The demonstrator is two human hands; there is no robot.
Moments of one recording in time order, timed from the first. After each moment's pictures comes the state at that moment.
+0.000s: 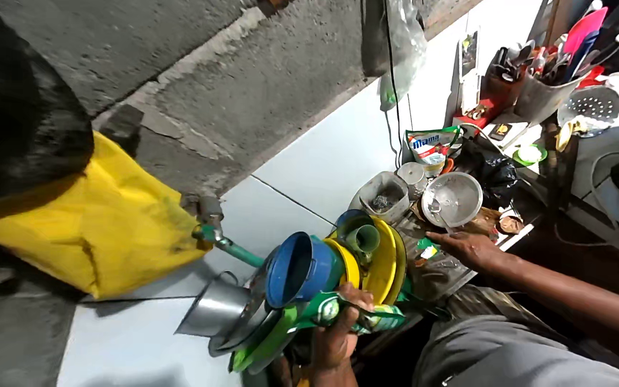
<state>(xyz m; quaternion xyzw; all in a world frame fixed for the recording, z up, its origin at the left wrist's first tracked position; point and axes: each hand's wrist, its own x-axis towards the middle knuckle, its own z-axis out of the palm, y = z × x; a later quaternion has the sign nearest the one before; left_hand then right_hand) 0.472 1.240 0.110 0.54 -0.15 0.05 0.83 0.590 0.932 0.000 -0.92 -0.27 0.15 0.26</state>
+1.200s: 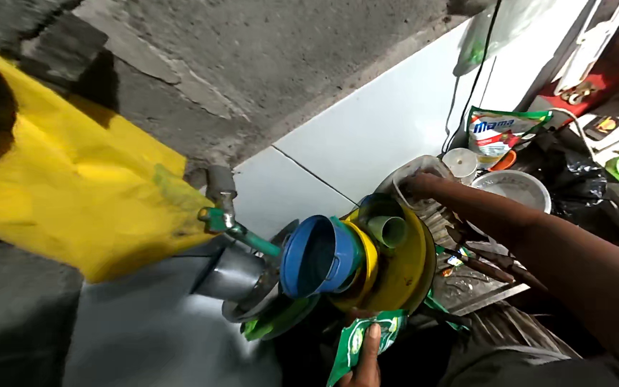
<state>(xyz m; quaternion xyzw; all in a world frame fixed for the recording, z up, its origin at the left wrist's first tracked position) 0.446 1.216 0.102 0.65 0.12 0.28 0.70 0.828 1.129 -0.052 -0.89 -0.31 0.31 0.13</state>
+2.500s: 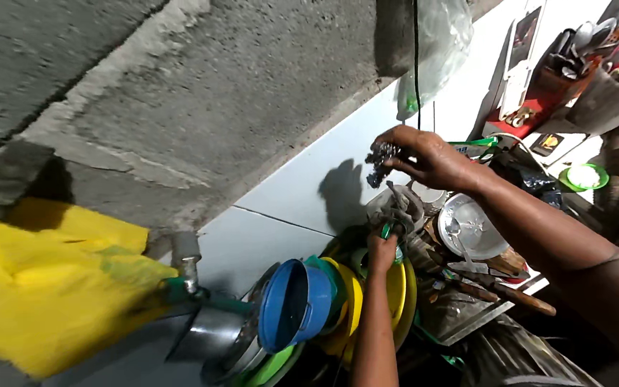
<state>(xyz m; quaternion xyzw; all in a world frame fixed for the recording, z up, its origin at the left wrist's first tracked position) 0.690 1.193 0.026 0.86 0.19 -0.03 0.47 0.820 1.017 0.152 -0.71 -0.49 -0.12 0.49</state>
